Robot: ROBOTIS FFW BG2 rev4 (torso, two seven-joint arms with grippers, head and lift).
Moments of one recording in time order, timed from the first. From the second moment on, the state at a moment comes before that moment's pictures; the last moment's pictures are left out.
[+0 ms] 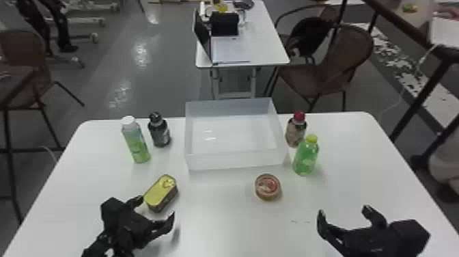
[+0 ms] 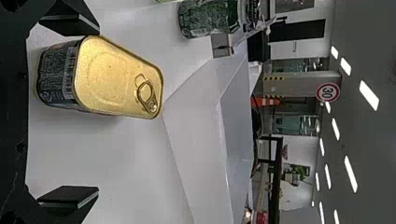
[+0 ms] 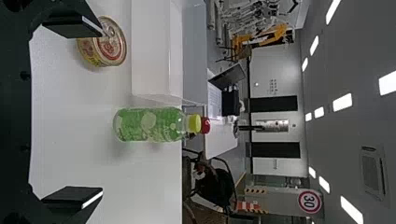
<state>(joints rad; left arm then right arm) 0.06 0.00 0.28 -1.10 -0.17 -0.30 -0.63 0.49 -0.08 -0.02 -1.78 -0.09 -0.07 0.18</state>
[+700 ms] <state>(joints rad) -0.09 0.01 0.29 -0.89 -0.31 -0.35 -0.52 0.49 -0.06 -0.02 -1.77 -0.09 -0.07 0.20</state>
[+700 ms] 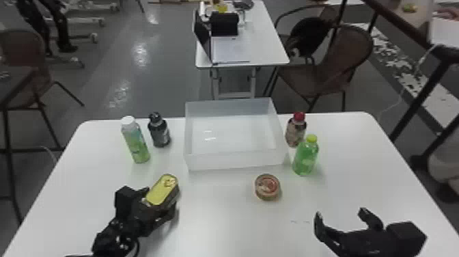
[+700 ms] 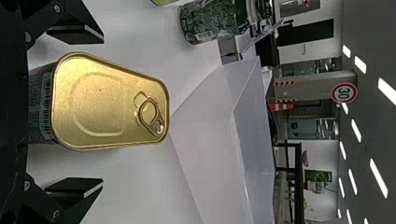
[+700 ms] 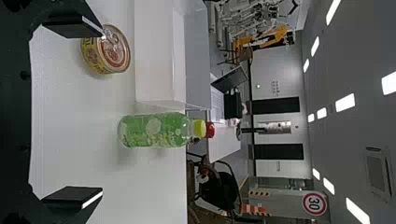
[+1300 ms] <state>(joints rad) -0.08 0.01 0.28 -0.92 -0.27 -0.37 -0.51 0.50 -0.06 -0.03 -1.76 -0.10 -0.07 0.20</state>
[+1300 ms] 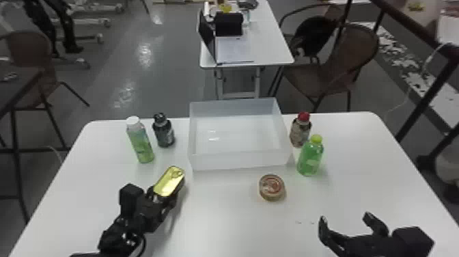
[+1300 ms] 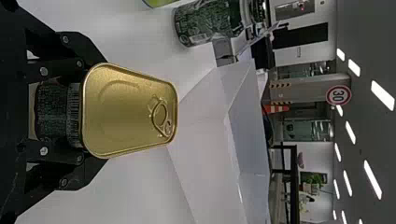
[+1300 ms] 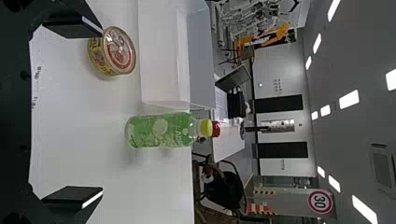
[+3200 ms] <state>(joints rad) -0.64 0.00 -0.07 -0.63 -0.66 -0.04 -0.52 0.42 -0.05 -0.02 -1.68 -0.11 -0.07 0.25</state>
